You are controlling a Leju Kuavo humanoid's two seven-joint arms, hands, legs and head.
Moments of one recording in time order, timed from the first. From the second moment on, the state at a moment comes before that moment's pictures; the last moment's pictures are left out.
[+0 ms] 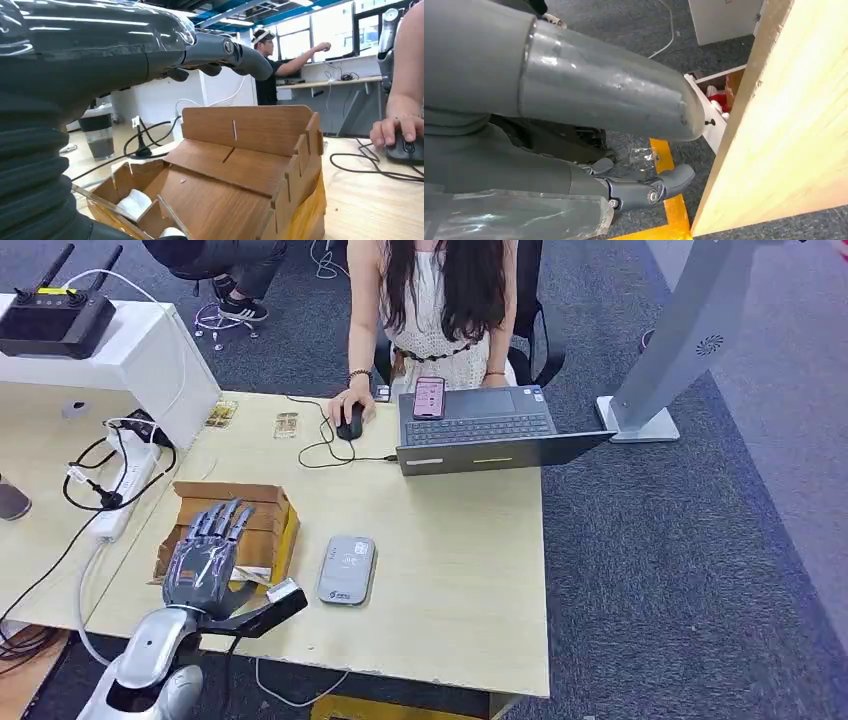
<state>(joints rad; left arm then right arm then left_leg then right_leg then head) -0.07 0.22 -0.28 -1.31 -1.27 0.07 0.03 -0.07 0.11 -0.09 -0.20 -0.36 0.19 -0.47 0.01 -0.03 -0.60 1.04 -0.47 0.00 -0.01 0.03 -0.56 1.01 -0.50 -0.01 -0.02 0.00</state>
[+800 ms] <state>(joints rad) -0.05 0.26 -0.28 -1.30 -1.22 -0.08 0.02 -0.08 0.11 -0.12 -0.20 -0.36 0.20 -0.43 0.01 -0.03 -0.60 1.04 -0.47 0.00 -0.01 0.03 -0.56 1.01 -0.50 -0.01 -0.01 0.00</state>
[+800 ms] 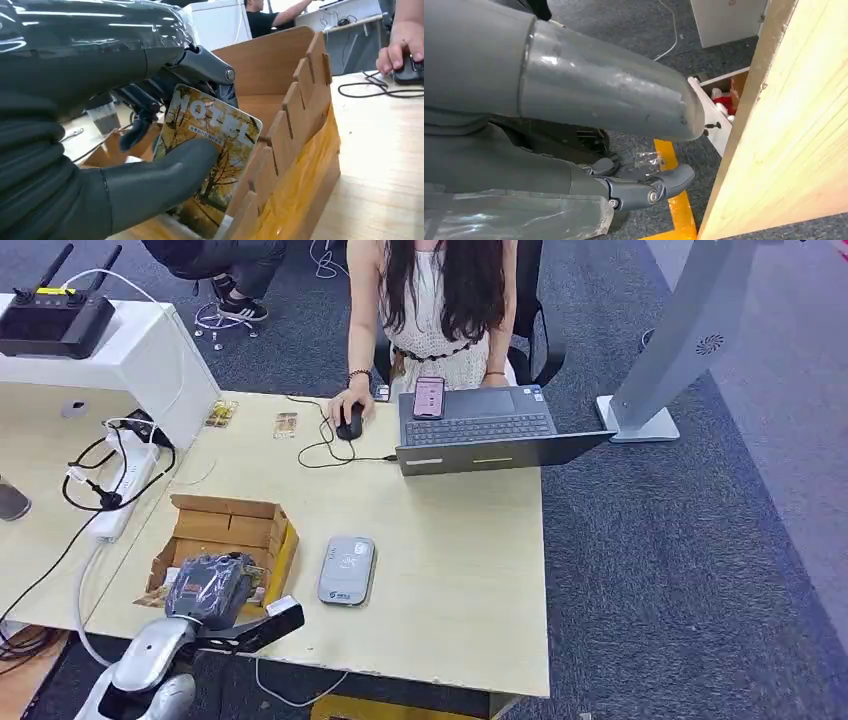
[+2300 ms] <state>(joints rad) -0.71 0.18 -0.30 -1.04 -1.34 0.03 0.09 -0.10 0.10 -0.19 -0.20 -0.35 0.16 -0.32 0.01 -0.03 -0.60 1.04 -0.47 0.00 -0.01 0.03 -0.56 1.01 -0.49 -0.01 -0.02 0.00</state>
